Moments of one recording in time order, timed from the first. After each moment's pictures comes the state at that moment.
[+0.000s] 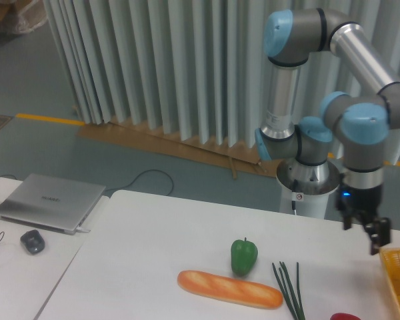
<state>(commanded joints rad) 2.36 -1.73 -1.52 -1.35 1.70 1.19</state>
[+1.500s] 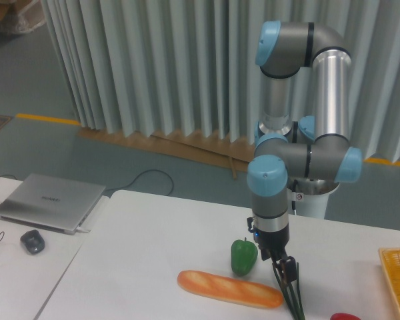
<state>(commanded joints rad) 2.16 -1.93 -1.51 -1.22 1.70 0.93</state>
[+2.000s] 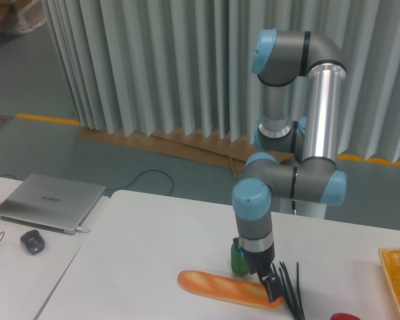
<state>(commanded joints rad) 2.11 -2.04 -1.53 -1.16 1.71 0.92</state>
